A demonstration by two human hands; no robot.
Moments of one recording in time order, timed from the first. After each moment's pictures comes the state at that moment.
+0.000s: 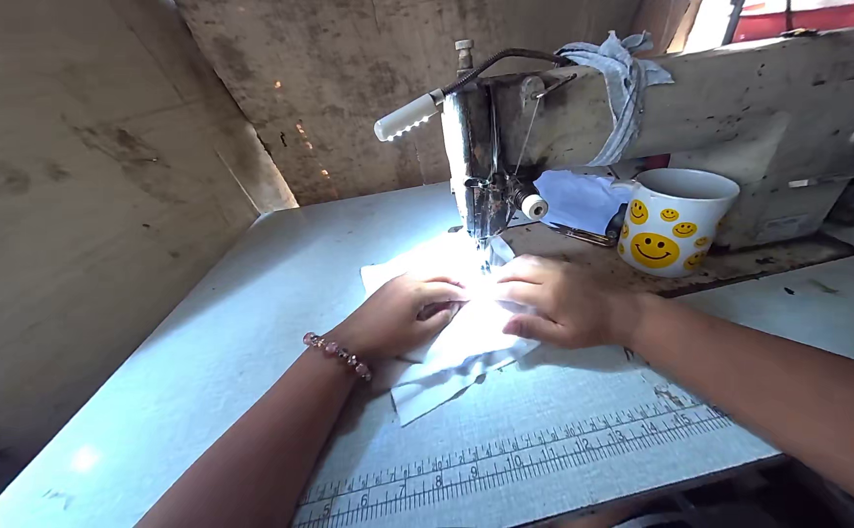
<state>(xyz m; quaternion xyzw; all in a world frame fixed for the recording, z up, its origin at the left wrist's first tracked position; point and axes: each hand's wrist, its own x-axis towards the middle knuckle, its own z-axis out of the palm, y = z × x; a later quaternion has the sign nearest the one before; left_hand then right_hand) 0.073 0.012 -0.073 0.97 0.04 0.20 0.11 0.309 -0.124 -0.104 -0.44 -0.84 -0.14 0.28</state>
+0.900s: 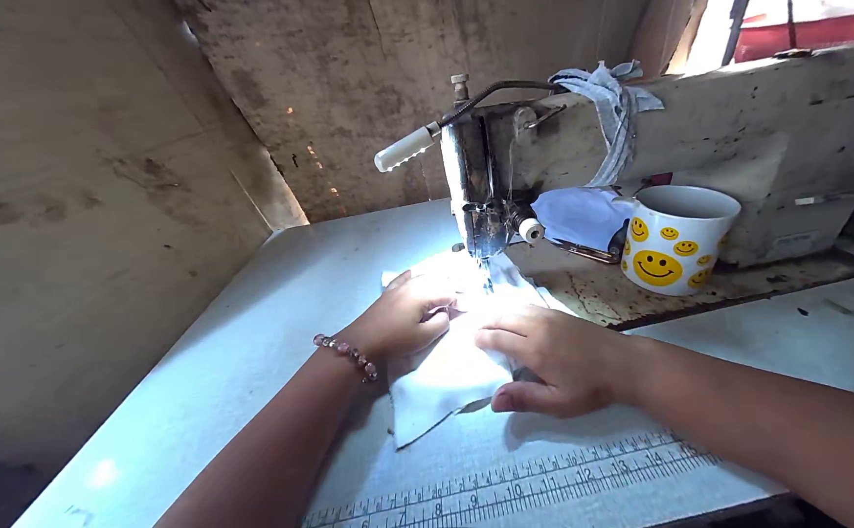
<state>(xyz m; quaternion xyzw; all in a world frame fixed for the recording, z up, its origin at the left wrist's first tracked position) 0.084 0.014 -0.050 0.98 0.17 0.05 0.13 0.283 -0.139 -0.095 -0.43 -0.87 -0.03 0.22</state>
